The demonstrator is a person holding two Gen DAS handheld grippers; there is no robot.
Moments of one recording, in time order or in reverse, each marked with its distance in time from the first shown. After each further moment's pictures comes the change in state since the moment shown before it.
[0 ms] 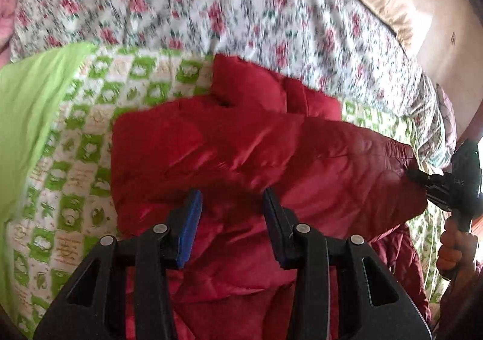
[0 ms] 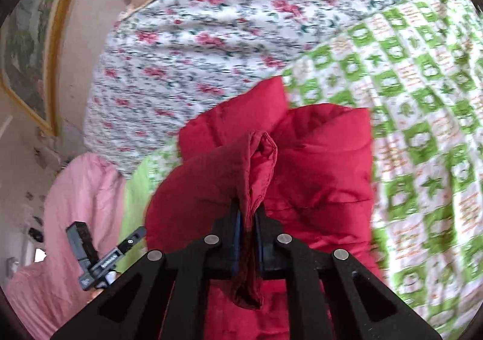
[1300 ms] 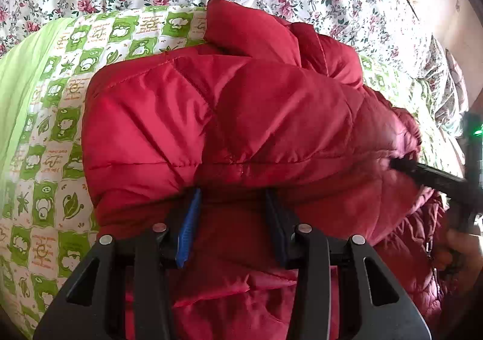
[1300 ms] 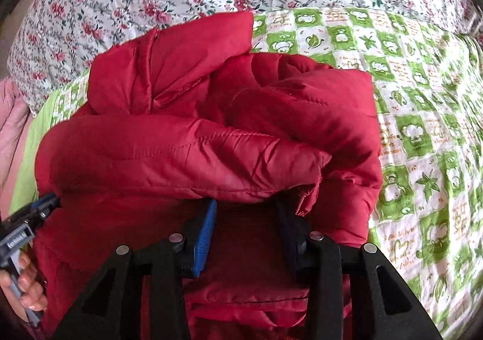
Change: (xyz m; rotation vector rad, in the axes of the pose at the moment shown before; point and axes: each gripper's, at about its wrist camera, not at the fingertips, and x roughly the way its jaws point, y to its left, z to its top) left arm 0.043 -0.002 -0.019 0.075 0.104 0.052; right arm 0.088 0.013 -0.056 -0.241 0.063 -0.449
